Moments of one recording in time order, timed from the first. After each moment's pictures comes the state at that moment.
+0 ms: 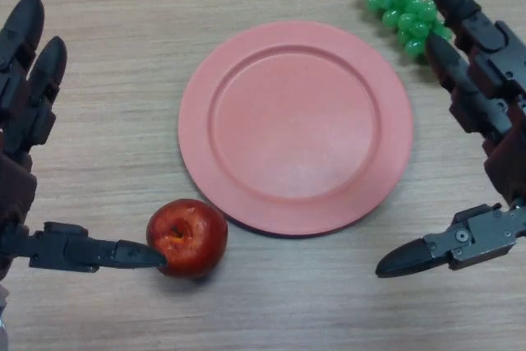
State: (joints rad) left arm 0.13 0.18 0.25 -0.66 -0.18 0.08 -0.21; right arm 0.00 -0.22 -0.01 -0.81 0.09 0.42 0.19
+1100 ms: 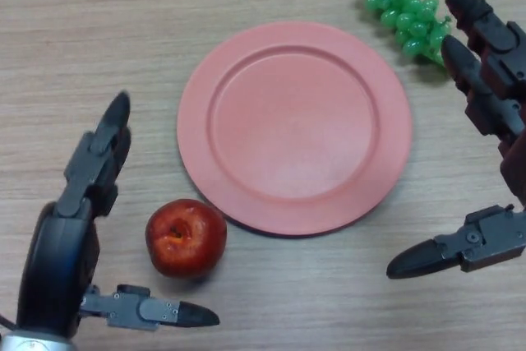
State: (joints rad) left arm 0.29 0.18 0.00 -0.41 0.08 -0.16 -0.06; right arm 0.01 -0.23 -0.03 -0.88 0.04 0.49 0.21
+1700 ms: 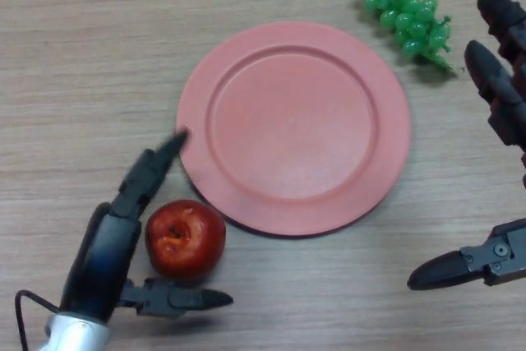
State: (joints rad) left arm 0.17 0.19 -0.07 -0.18 0.31 -0.23 -0.03; right arm 0.07 -0.22 -0.11 -0.92 0.13 0.49 0.20
